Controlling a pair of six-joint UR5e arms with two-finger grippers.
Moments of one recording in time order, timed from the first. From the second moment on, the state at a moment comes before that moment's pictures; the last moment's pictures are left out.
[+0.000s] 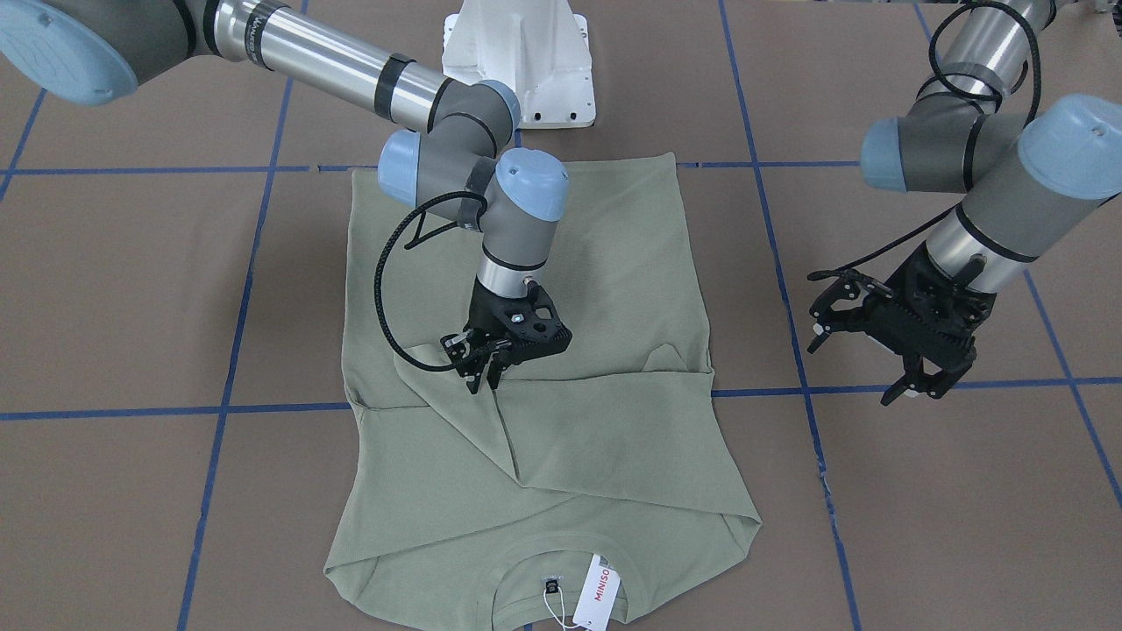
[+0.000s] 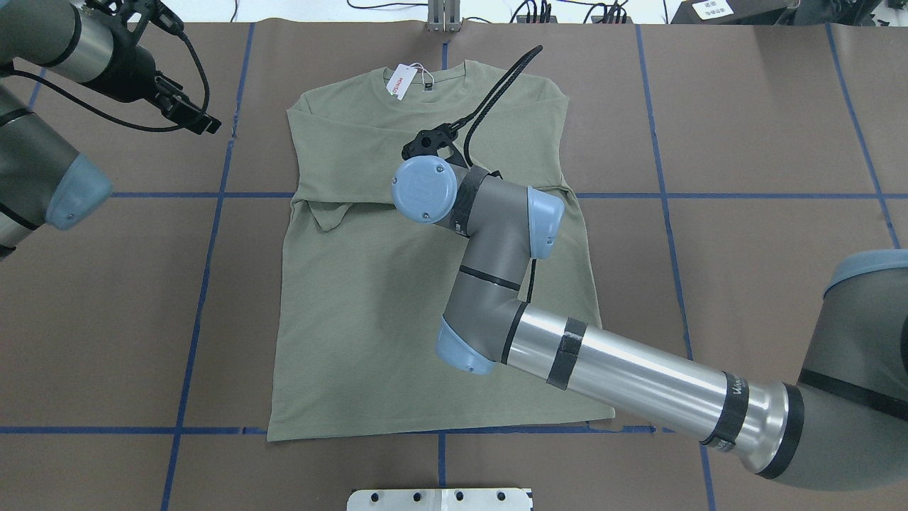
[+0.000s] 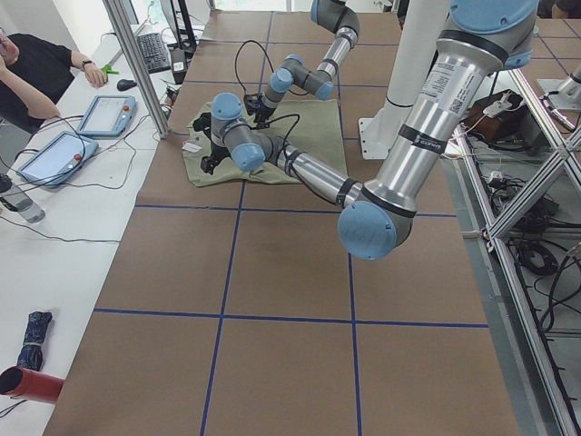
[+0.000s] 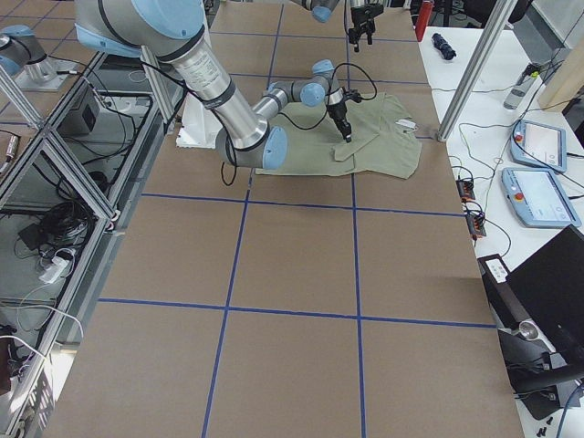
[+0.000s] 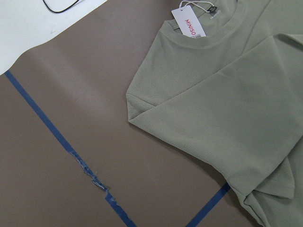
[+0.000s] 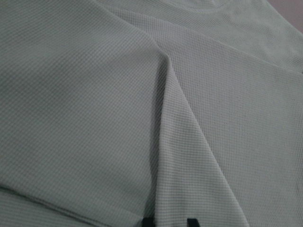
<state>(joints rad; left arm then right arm) -1.05 -2.01 -1.57 -2.06 -2.19 -0.21 0.50 -0.62 1.18 -1.49 1.42 0.79</state>
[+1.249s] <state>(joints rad) -1.05 -2.01 -1.57 -2.06 -2.19 -0.21 0.64 -0.67 1.15 -1.41 1.39 0.61</state>
